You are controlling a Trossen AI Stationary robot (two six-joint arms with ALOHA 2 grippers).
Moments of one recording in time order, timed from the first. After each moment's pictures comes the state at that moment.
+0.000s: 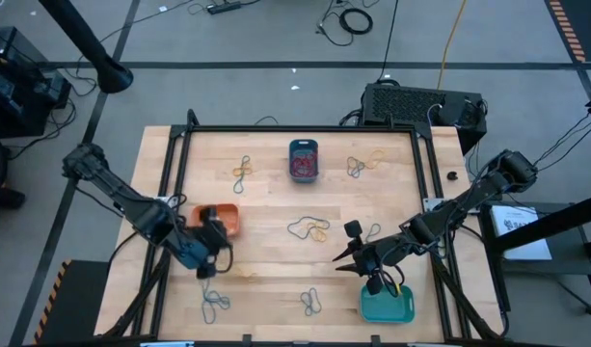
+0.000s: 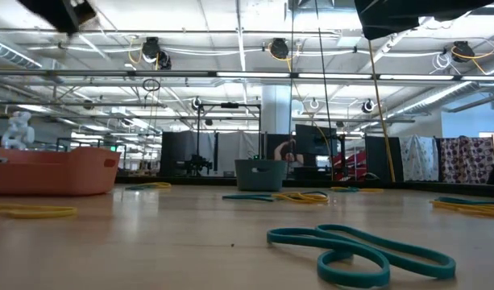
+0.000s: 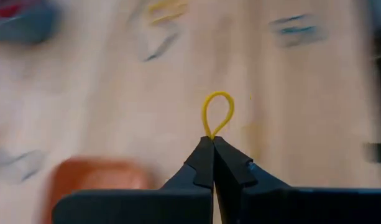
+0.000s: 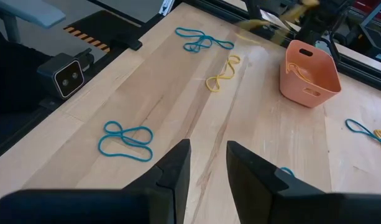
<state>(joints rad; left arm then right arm) -0.63 1.14 0.97 -0.86 -0.39 -0.62 0.54 1.30 0.74 0.03 0.26 -0.07</state>
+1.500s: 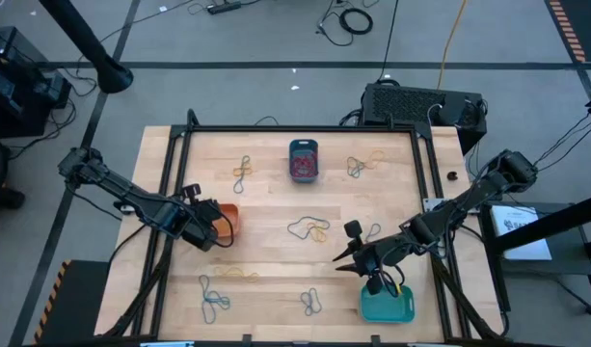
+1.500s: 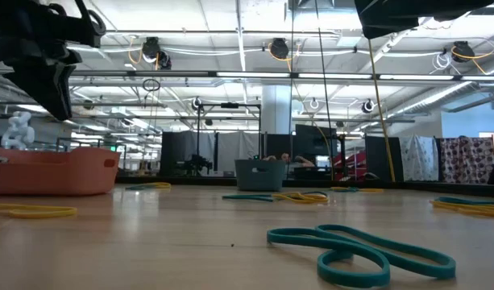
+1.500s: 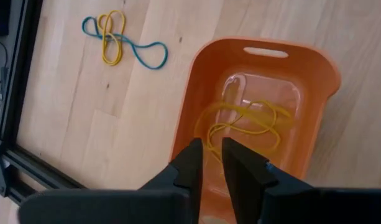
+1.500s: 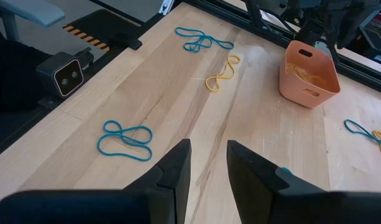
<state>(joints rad) -0.46 1.14 0.80 -1.18 -0.48 -0.71 0.54 1.30 0.74 0.03 0.26 -0.09</state>
